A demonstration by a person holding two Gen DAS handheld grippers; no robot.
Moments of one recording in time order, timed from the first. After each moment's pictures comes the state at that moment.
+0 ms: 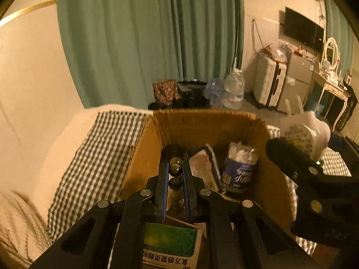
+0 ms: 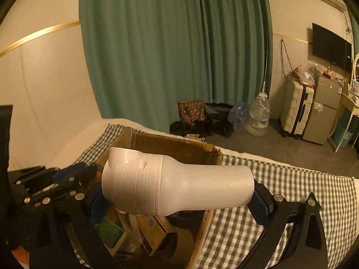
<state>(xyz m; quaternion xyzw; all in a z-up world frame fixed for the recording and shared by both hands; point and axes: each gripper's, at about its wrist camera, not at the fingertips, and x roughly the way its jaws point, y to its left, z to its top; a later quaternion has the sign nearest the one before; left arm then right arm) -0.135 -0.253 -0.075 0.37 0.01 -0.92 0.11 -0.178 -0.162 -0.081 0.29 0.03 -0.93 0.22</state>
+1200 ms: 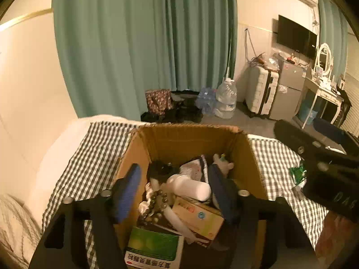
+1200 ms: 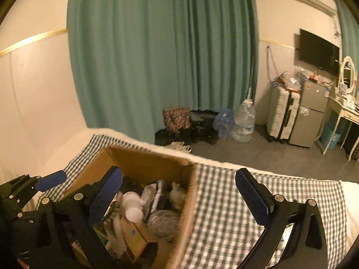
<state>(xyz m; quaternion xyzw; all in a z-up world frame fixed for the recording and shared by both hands) -0.128 -0.228 -0.046 0.33 0.01 -0.94 0.09 -0.174 -0.135 -0.048 0.26 0.03 -0.95 0.17</state>
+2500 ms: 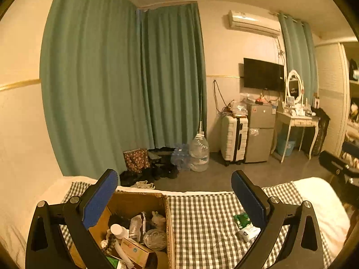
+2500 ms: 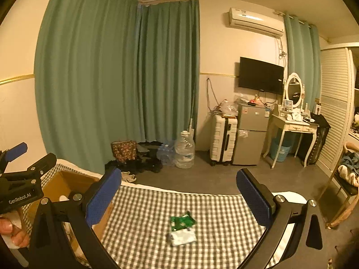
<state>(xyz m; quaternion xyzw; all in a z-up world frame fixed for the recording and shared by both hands) -0.074 -0.078 0.053 0.15 -0.03 -0.99 0.04 -0.068 0.074 0.060 0.16 0.02 -0.99 0.03</state>
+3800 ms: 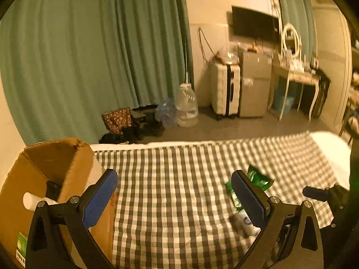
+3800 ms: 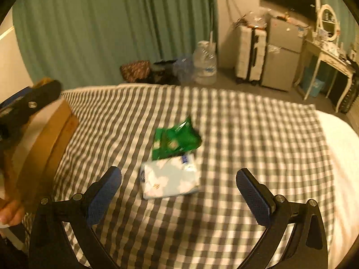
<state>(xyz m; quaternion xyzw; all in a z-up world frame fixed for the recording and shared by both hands) -0.205 0.004 -0.128 0.29 -0.06 -0.95 0.01 -0.213 0.113 -0.189 0.41 0.00 -0.90 0.12</state>
